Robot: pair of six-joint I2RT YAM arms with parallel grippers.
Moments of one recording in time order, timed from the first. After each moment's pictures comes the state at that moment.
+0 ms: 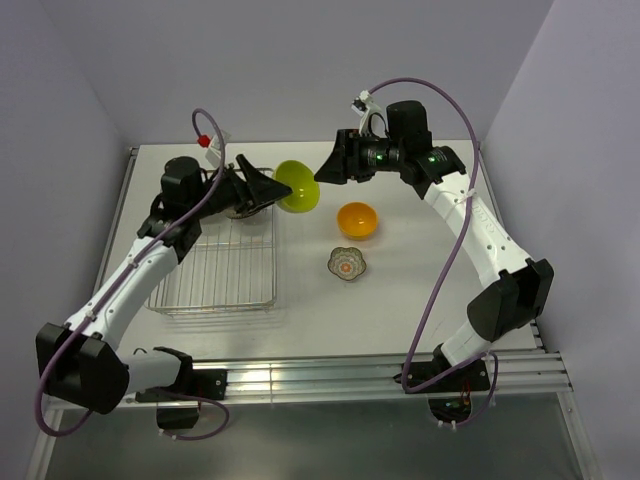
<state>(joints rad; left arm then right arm) -0.34 1.24 1.06 0.03 0.66 -0.93 0.39 1.58 1.66 -0.58 -0.65 0.34</state>
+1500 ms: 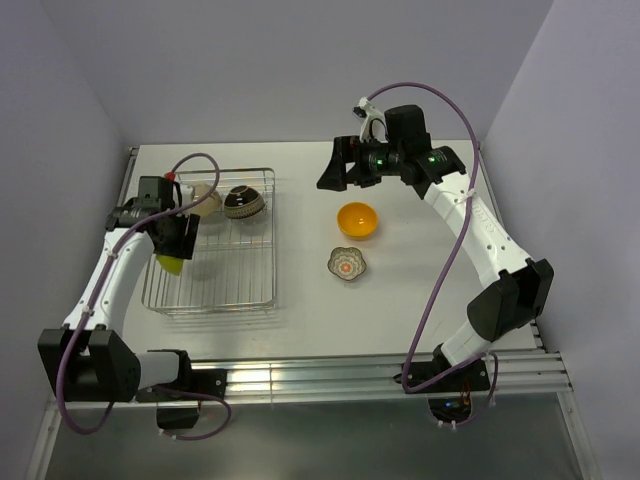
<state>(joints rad) -0.04 1.24 1.13 -0.93 -0.13 0.14 0.39 1.58 1.66 -0.67 -0.56 0.27</state>
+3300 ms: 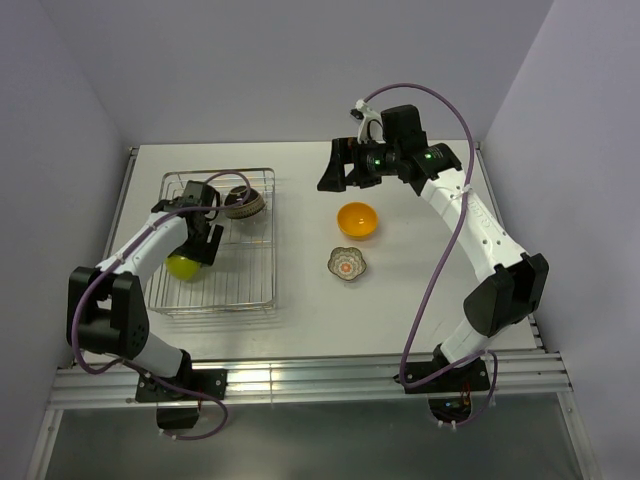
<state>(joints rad) -0.20 1.51 1.08 -0.84 -0.39 0.05 0.39 1.61 1.69 -0.72 -0.54 0.25</state>
